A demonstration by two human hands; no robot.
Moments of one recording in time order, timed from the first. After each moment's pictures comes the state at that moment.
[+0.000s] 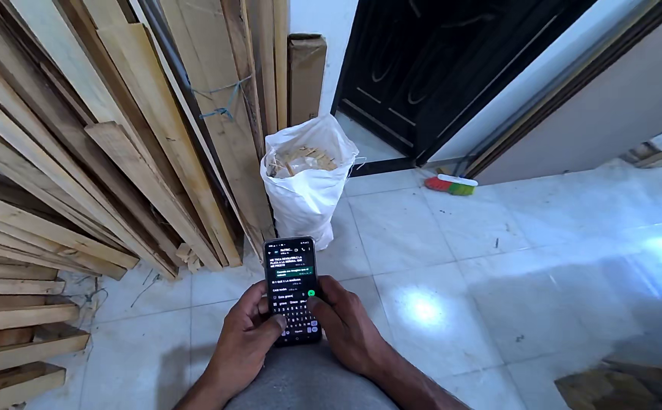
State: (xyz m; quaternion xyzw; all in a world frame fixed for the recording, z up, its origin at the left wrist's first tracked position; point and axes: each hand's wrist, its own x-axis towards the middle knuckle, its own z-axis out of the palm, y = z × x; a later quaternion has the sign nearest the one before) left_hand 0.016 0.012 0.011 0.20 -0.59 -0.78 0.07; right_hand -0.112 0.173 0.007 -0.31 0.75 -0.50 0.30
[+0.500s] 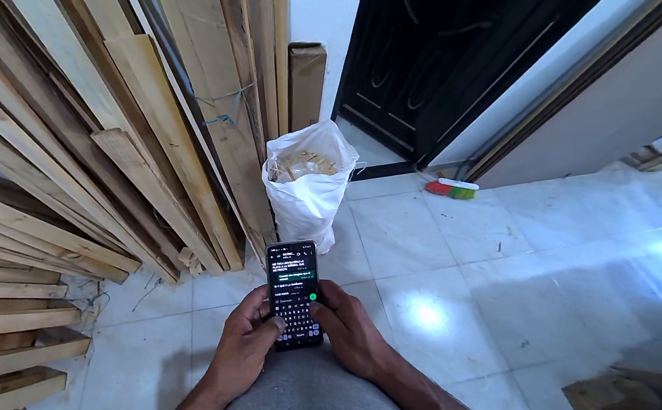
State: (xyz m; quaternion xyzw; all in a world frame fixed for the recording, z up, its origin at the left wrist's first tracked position) left_hand 0.018 0.009 0.013 0.18 -0.58 -0.79 0.06; right_hand -0.113 0.174 0.005 -0.32 0.73 -0.52 0.31
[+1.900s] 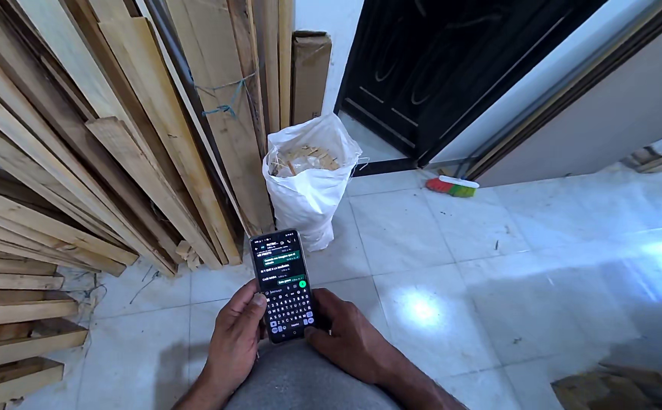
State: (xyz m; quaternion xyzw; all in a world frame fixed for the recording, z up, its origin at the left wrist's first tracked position) left_hand 0.021 0.008 -0.007 0.22 -0.51 -0.81 0.15; right_hand -0.113 0.180 0.002 -0.34 0.72 -0.45 0.40
